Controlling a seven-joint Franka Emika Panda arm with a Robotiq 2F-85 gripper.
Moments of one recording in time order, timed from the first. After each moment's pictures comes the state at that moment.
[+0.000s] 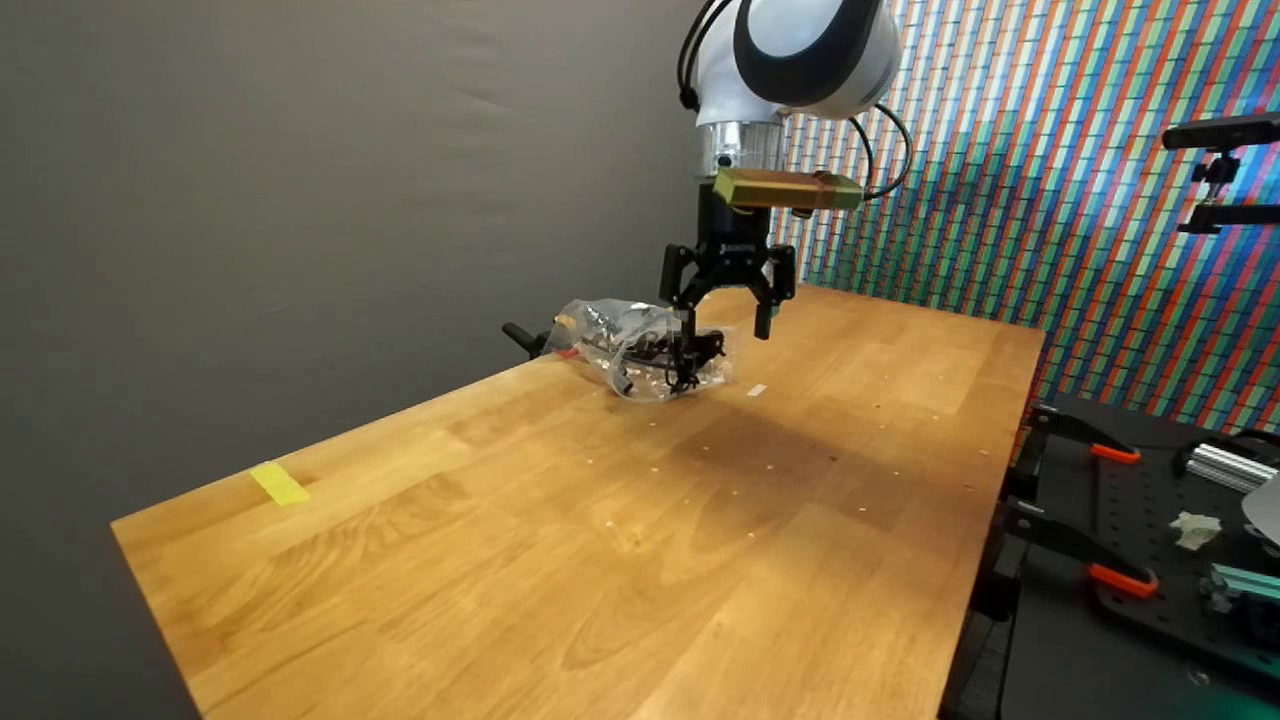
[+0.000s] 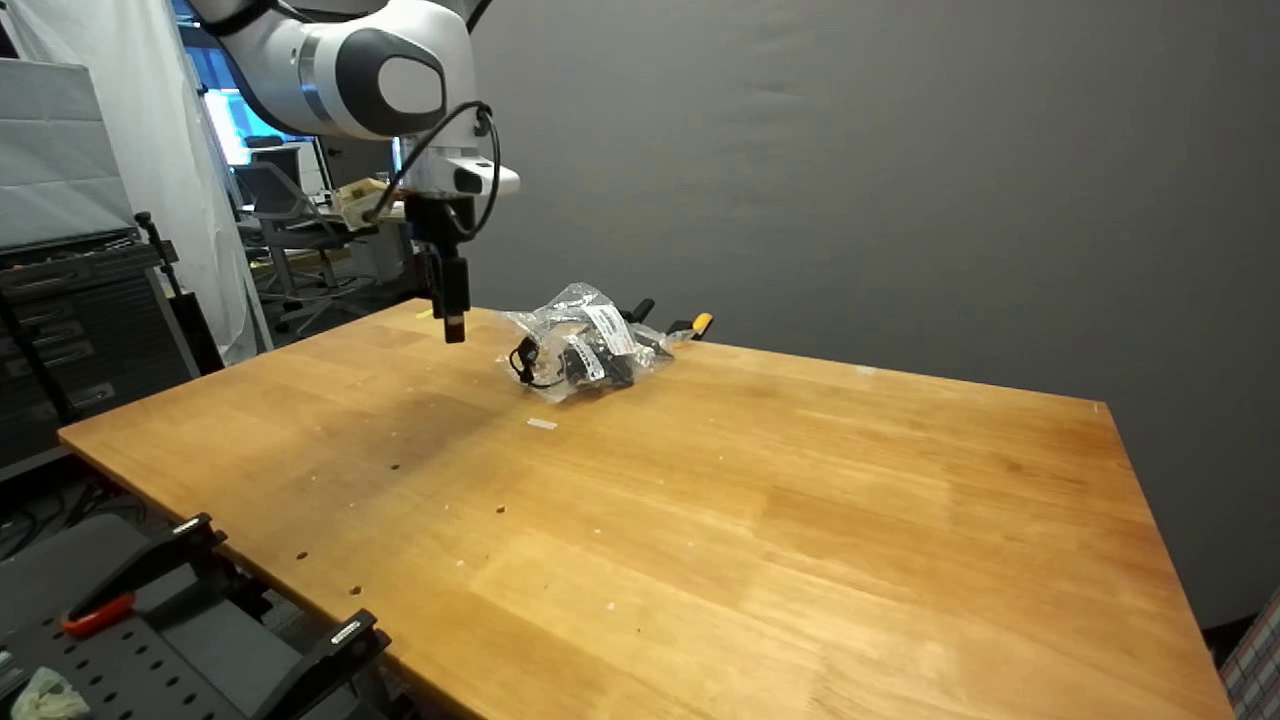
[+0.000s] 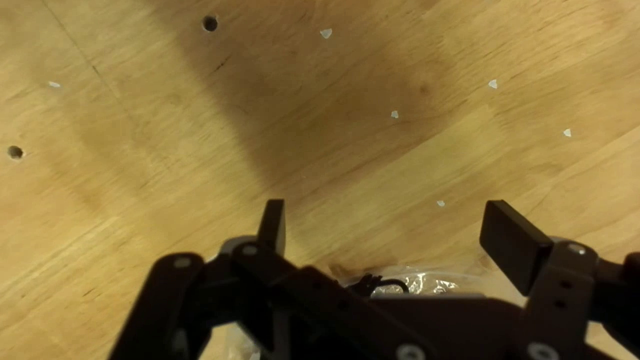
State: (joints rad) arm 0.15 0.29 0.08 -2.22 0.14 2.45 0.62
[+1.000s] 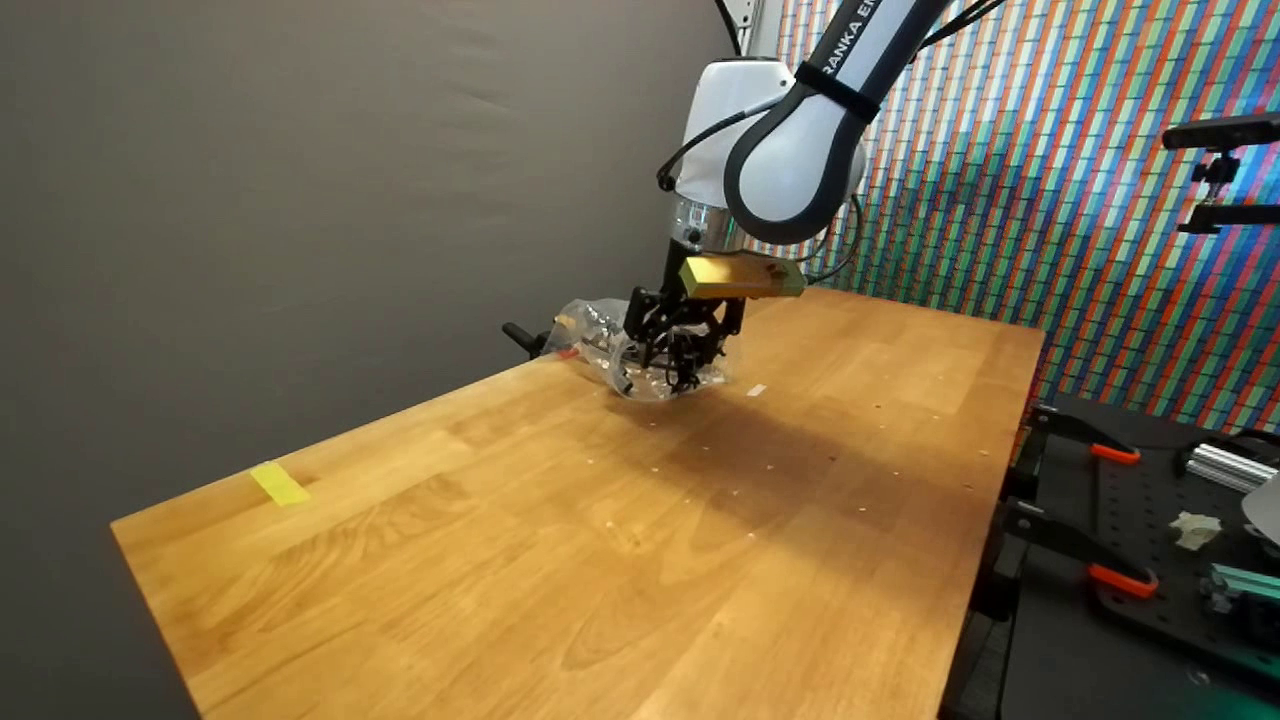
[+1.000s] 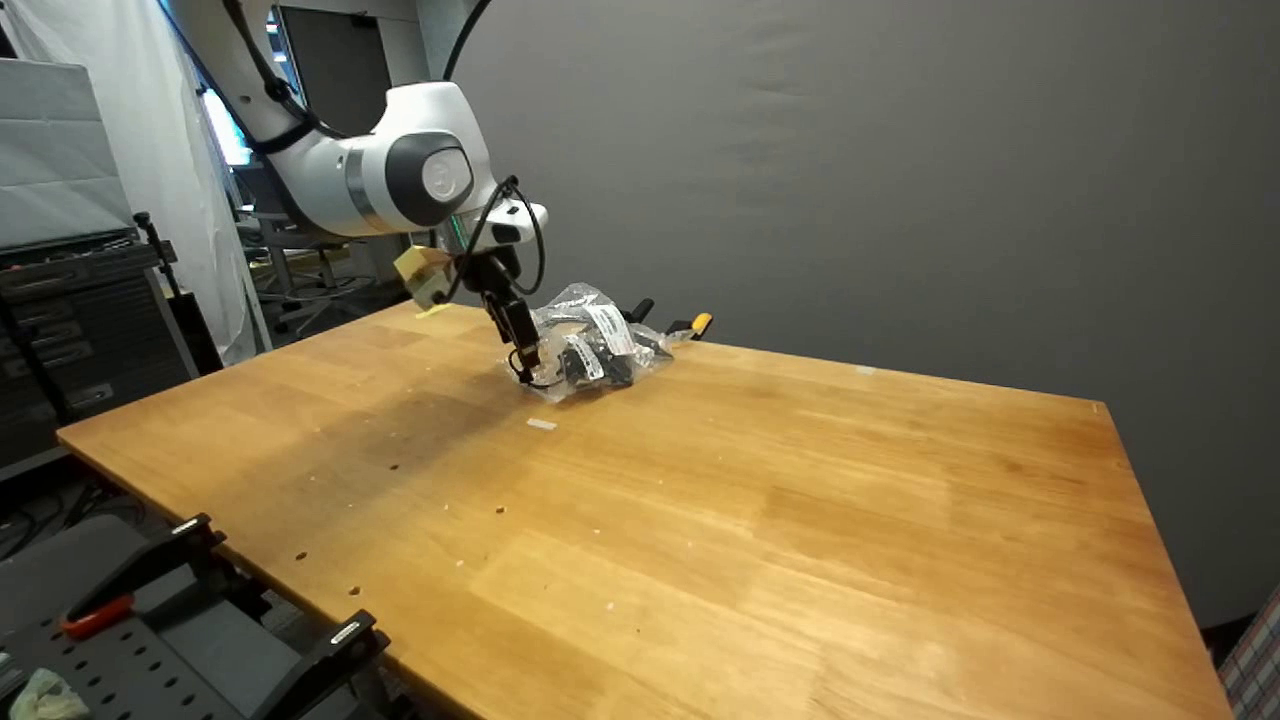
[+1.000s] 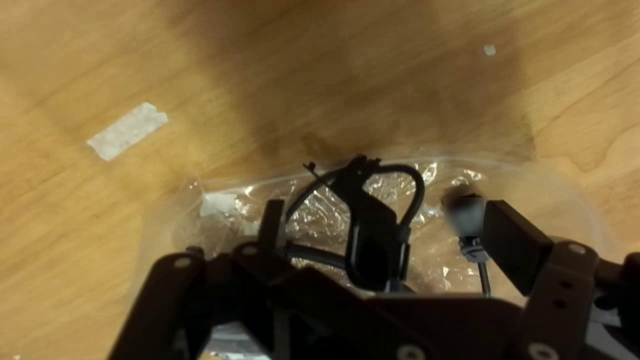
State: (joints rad) arm 0.34 0.53 -0.14 -2.16 -0.03 2.89 0.71
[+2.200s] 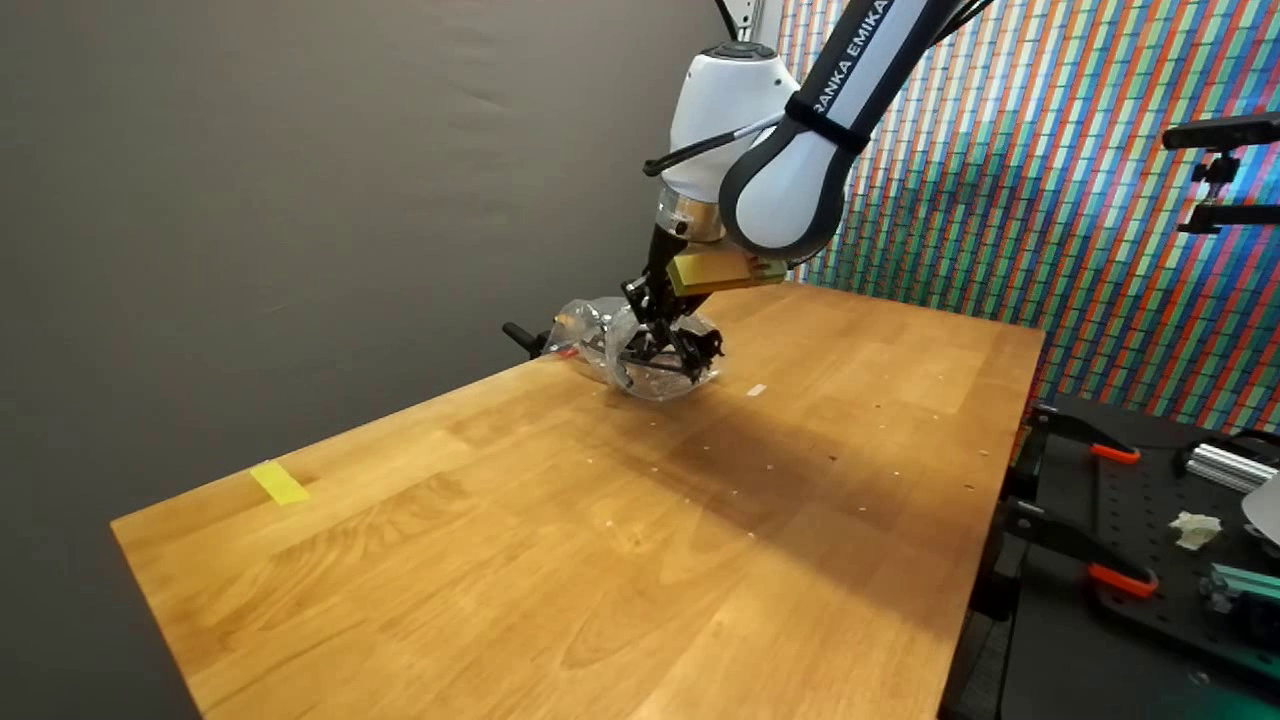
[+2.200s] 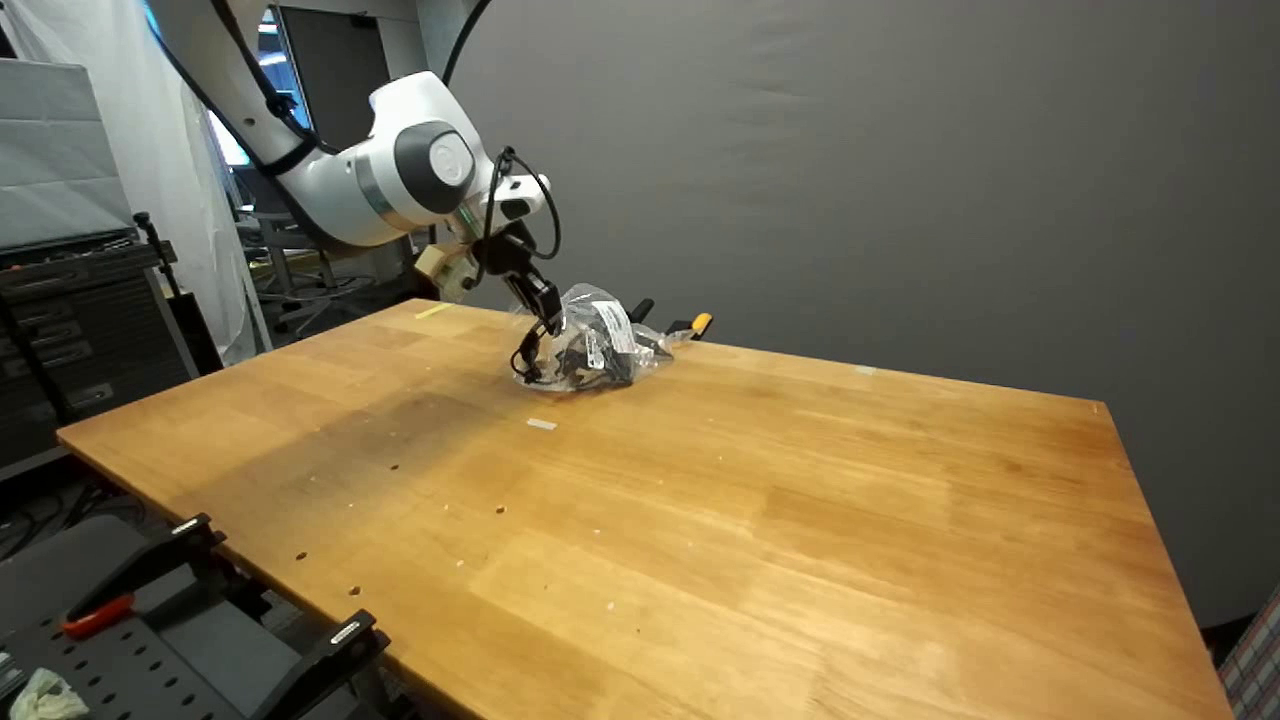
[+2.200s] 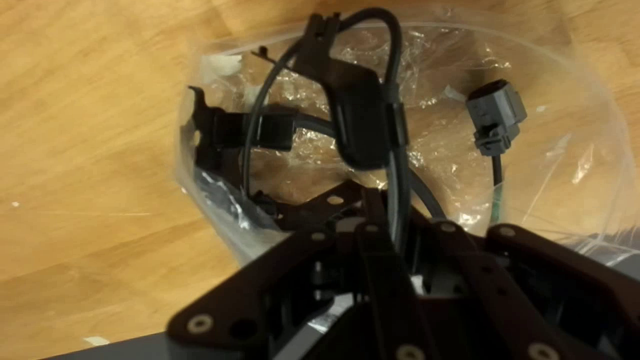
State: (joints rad) arm 0.64 0.59 -0.47 -2.12 -0.09 2.99 0.75
